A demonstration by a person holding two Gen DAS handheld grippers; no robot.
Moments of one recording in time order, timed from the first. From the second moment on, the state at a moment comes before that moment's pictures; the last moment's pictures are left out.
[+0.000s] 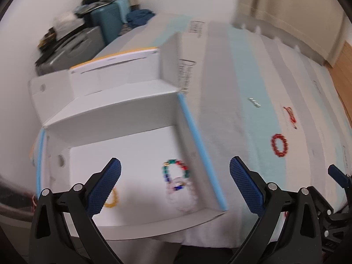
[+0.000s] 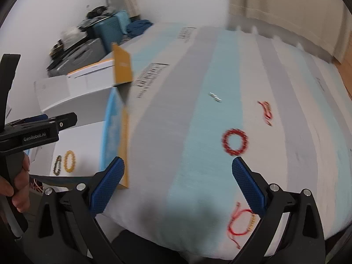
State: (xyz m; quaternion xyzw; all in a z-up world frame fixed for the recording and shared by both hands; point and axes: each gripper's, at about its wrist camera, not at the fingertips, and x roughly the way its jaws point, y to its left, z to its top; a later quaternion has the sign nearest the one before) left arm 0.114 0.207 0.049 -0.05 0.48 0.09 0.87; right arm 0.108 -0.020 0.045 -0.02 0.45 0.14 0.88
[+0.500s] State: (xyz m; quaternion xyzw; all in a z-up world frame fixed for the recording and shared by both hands) left arm 0.184 0.093 0.008 -0.03 0.49 0.04 0.87; right arm 0.117 -0.145 -0.007 0.02 0.49 0.06 0.87
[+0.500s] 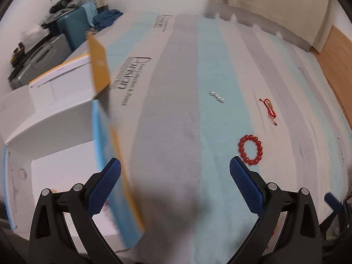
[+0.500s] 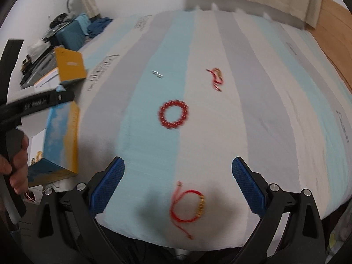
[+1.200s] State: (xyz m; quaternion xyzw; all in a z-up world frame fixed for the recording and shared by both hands) left arm 0.353 0.021 -0.081 0.00 0.51 0.02 0.86; right arm 0.106 -0.197 -0.096 0.01 0.54 0.02 0.84
